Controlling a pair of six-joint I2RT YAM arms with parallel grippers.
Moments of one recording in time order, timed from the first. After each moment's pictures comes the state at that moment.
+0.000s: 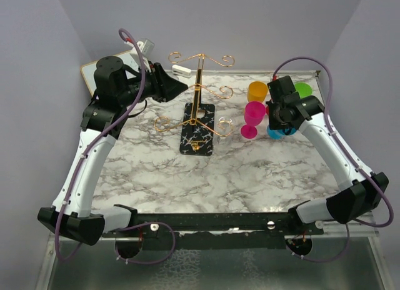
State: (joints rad) left arm -0.28 1.23 1.52 -0.40 0.64 -0.46; right arm 0.39 1.38 1.46 -1.06 0.32 0.26
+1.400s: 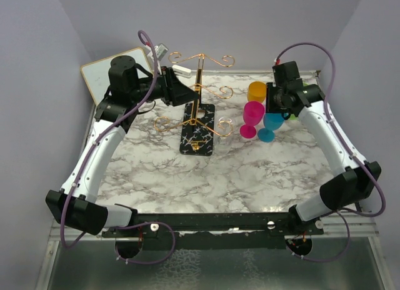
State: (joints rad) left arm -0.29 1.32 1.46 -0.26 0.91 -0.57; right arm 0.31 1.56 1.59 -0.94 0.27 0.22
